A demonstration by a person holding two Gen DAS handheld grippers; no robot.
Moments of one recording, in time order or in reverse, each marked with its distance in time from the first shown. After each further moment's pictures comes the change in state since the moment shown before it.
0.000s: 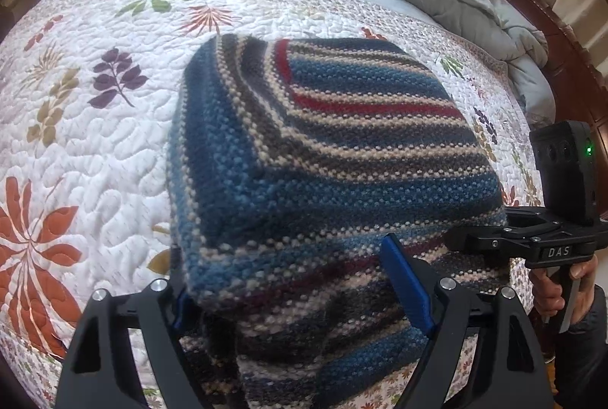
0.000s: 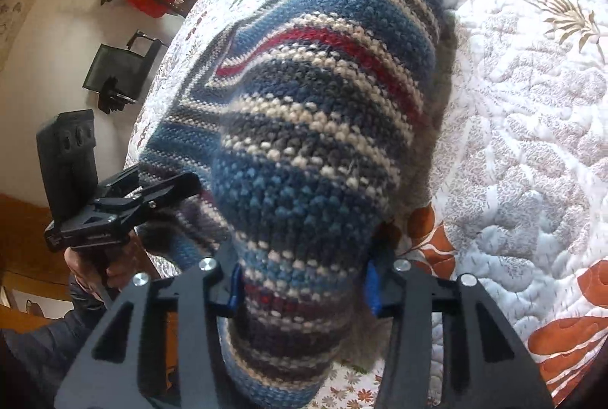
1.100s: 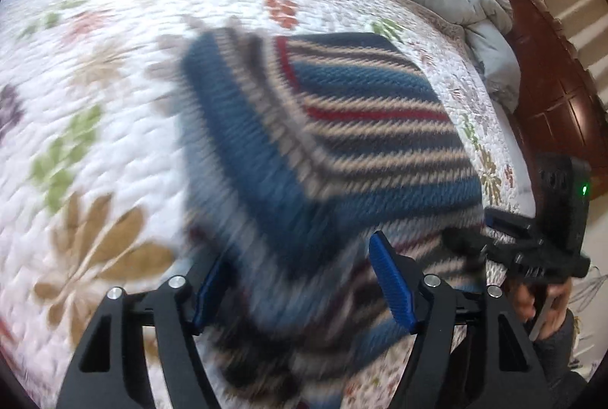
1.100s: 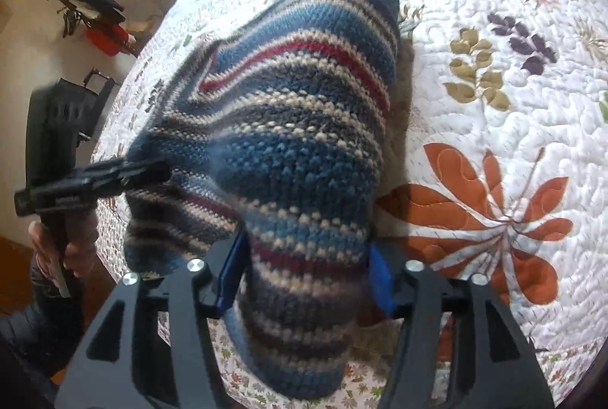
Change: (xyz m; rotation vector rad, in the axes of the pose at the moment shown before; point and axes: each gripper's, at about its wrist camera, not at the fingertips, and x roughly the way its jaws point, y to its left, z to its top) left arm 0.034 -0.088 0.028 0.073 0.127 -0.137; right arm -0.100 -0.064 -0.071 0.077 -0.177 -0.225
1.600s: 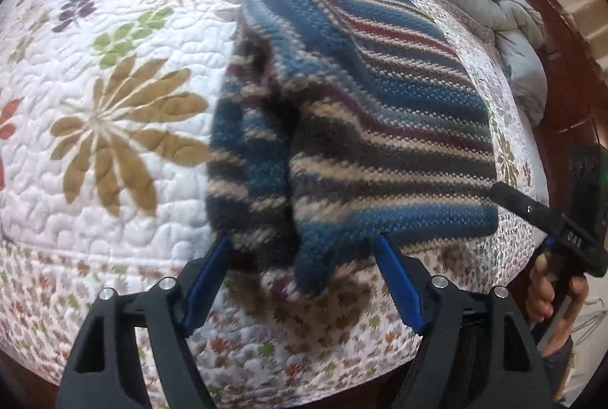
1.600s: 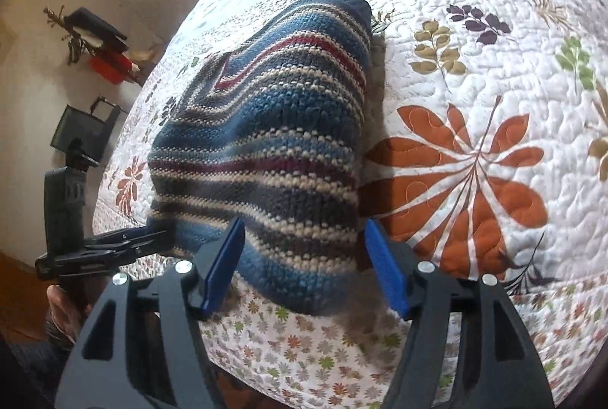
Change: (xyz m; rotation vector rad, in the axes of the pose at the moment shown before) left arm -0.007 -0.018 -0.085 -0.135 0.001 0.101; right arm -0.033 -0.007 -0.047 0.075 -0.097 0.034
